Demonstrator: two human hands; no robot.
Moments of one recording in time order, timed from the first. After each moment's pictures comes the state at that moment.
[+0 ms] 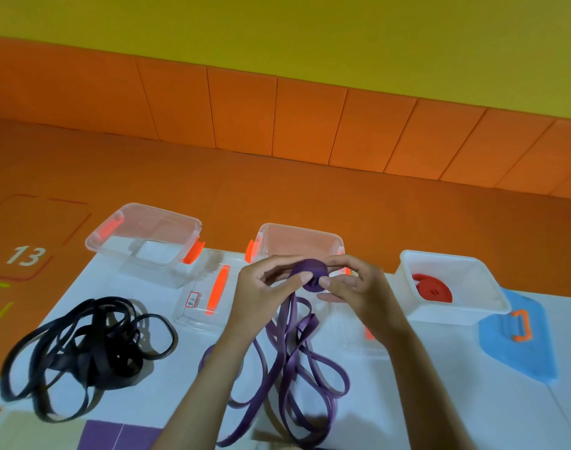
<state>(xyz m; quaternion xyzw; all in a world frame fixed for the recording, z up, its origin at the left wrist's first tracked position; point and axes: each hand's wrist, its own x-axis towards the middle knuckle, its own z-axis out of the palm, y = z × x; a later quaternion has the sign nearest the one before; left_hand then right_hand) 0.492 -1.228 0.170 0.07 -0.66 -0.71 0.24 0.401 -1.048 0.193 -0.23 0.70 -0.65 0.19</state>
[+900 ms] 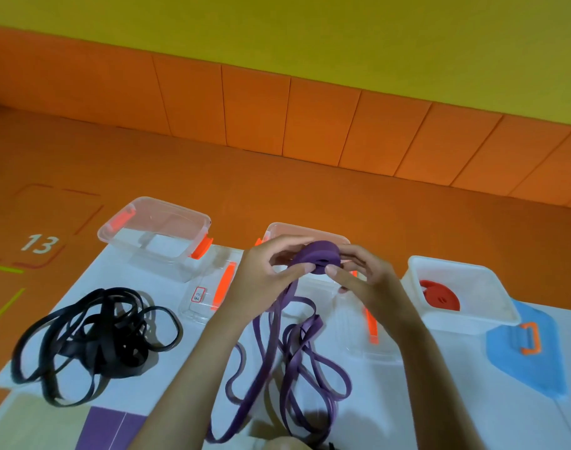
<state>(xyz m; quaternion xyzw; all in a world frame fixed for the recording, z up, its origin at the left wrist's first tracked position) 0.487 -1.247 0.197 0.02 -0.73 -0.65 0.21 0.393 -1.054 0.213 -0.29 0.73 -0.60 0.17</state>
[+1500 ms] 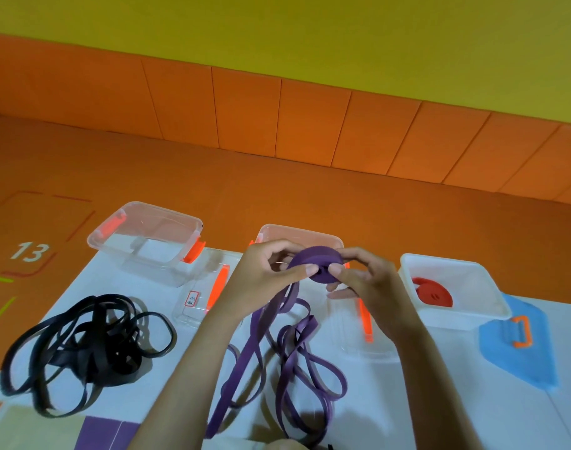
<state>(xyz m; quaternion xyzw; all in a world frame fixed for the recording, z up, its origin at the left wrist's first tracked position) 0.482 -1.244 0.207 0.02 -0.74 -0.66 0.13 0.390 -1.041 0.214 -0.26 0.70 -0.64 0.18</state>
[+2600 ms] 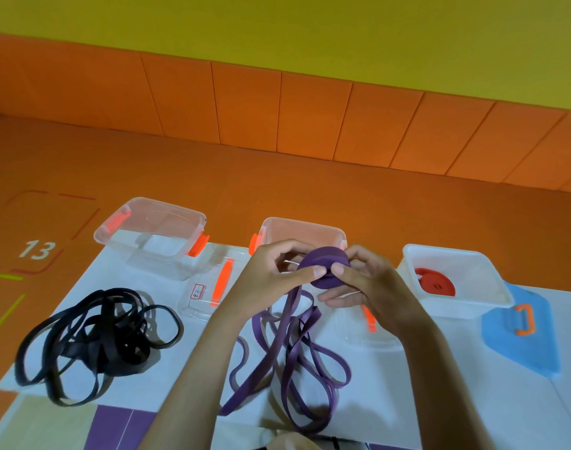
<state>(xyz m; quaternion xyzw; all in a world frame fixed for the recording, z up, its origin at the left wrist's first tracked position) 0.495 -1.234 0.206 0.00 -0.73 -0.67 0.10 0.405 -1.033 0.221 -0.21 0.65 -0.65 0.32</state>
